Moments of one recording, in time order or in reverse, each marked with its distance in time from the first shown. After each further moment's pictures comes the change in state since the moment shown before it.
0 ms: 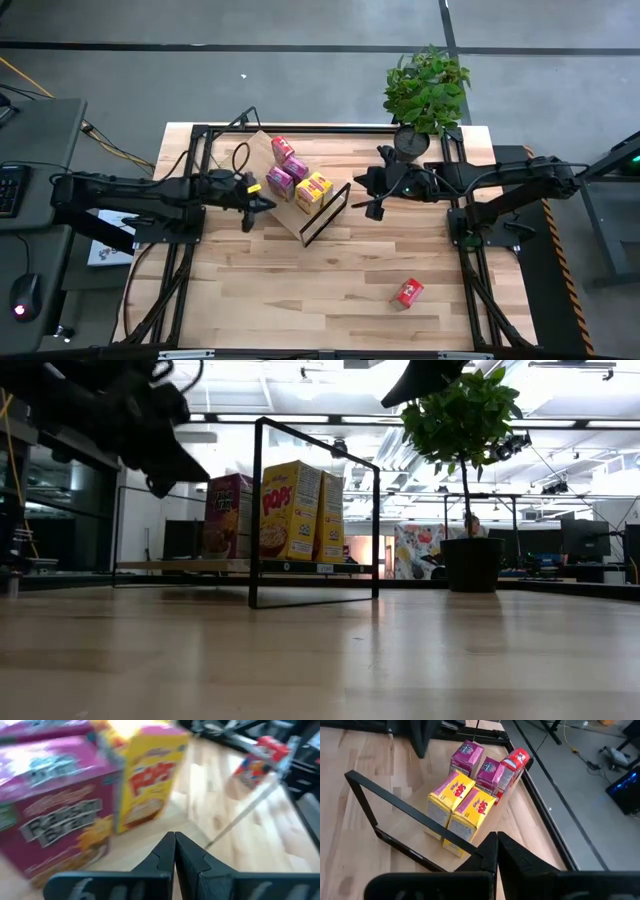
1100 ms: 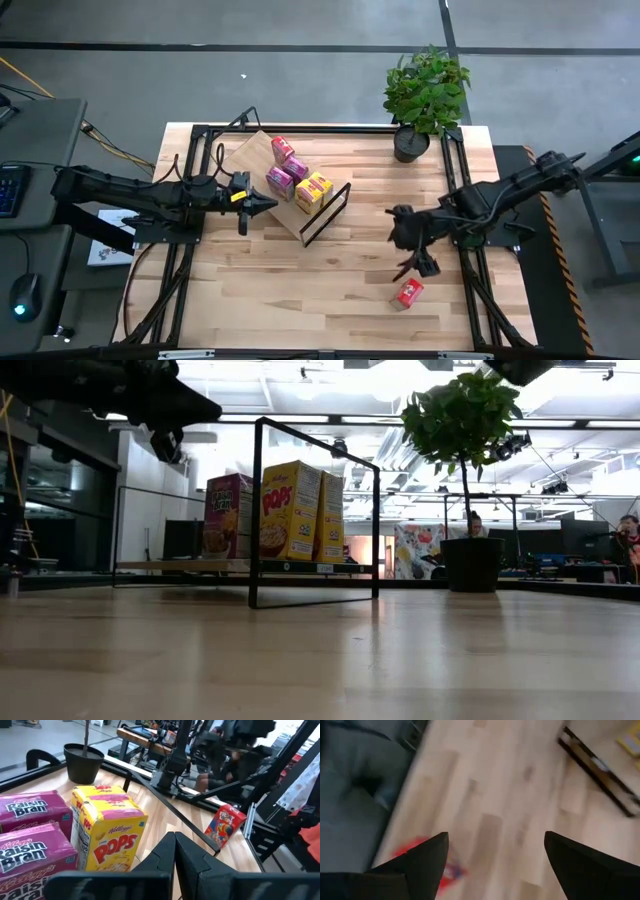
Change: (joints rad) left arm -0.167 -0.071 0.000 0.232 -0.188 -0.118; right arm 0.342 -0.068 0.002 -0.416 -0.473 0.235
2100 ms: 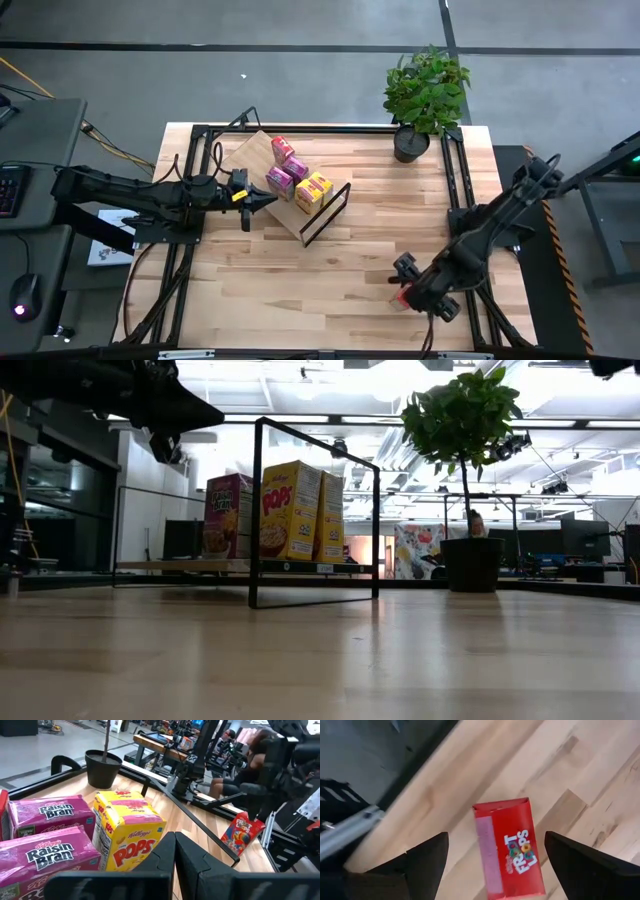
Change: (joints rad) left arm 0.000 0.000 0.000 -0.002 -0.090 0.000; right arm 0.344 0.246 -0.002 0.000 0.005 -0.111
